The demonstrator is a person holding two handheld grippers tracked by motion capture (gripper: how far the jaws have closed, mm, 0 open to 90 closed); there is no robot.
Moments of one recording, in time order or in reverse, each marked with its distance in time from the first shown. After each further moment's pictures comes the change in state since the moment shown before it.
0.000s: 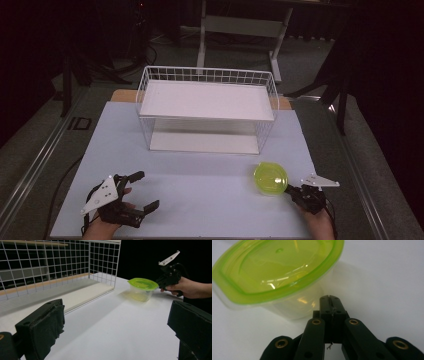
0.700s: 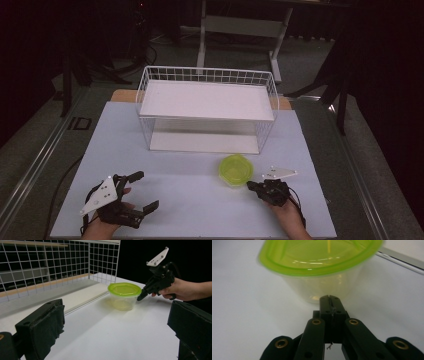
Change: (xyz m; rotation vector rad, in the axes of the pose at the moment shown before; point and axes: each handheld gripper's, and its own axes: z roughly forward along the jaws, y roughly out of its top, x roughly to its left) left arm -0.001 0.002 -0.002 -0.005 0.001 0.012; right arm 0.074 0.045 0.051 0.045 0.198 -0.143
